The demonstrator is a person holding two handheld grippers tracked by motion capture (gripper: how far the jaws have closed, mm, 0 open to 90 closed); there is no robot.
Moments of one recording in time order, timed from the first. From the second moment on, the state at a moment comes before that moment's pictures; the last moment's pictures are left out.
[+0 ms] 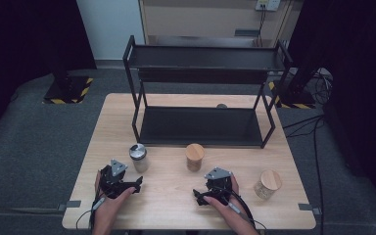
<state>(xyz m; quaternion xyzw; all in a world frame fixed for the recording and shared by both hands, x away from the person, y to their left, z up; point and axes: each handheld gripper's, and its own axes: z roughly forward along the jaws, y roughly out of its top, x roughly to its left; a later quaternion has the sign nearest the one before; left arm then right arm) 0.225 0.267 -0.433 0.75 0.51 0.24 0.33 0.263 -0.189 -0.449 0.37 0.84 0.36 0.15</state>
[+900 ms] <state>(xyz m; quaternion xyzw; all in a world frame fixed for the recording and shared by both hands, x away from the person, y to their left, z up) 0.238 0.258 -0.422 0.75 0.50 0.25 0.35 0.261 -0.190 -0.448 0.37 0.84 0.36 0.16</state>
